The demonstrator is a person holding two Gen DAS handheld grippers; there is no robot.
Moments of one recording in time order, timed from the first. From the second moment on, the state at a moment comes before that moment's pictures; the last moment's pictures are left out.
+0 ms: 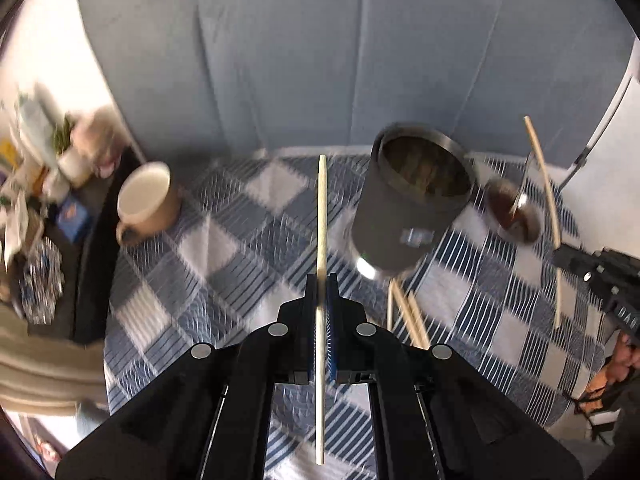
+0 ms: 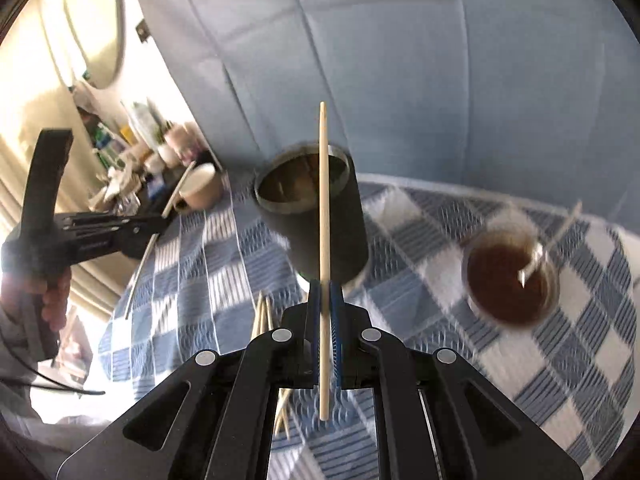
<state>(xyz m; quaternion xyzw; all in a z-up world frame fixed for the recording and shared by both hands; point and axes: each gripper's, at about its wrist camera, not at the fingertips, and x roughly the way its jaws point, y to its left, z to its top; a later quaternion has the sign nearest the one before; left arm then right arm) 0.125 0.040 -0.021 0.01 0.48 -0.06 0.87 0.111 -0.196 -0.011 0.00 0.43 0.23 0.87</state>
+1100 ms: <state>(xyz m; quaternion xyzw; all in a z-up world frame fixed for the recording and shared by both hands) 0.278 0.005 -0.015 -0.12 0.33 -0.19 0.91 0.246 -0.146 -0.025 0.10 0.30 0.27 0.91</state>
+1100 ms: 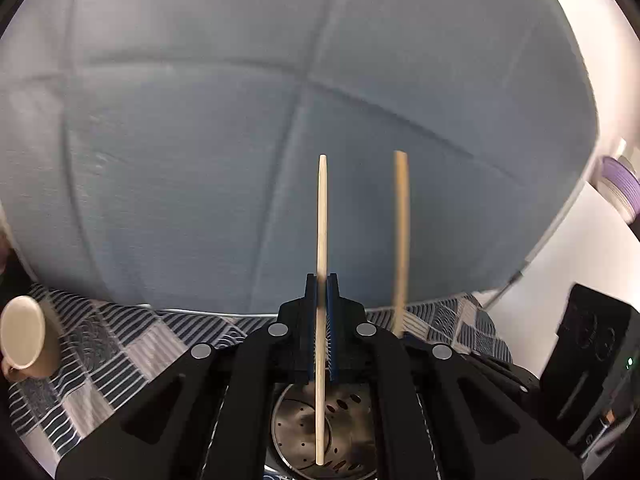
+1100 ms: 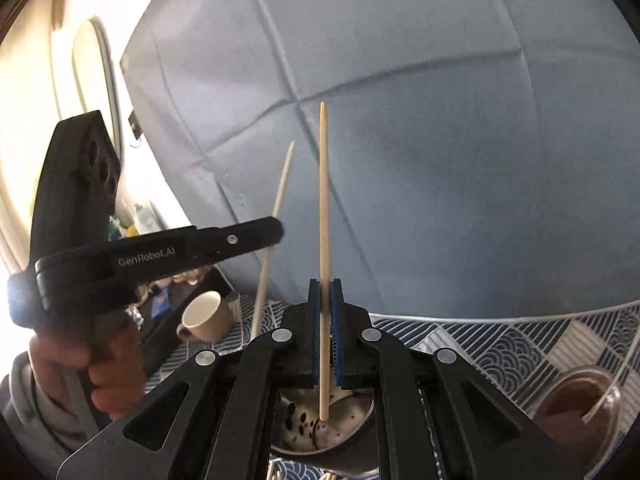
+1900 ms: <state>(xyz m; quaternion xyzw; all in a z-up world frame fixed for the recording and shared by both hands) 0.250 0.024 -0.035 -0.09 0.31 -0.17 0.93 0.233 -0.146 -0.028 0.05 0.32 0.22 0.92</state>
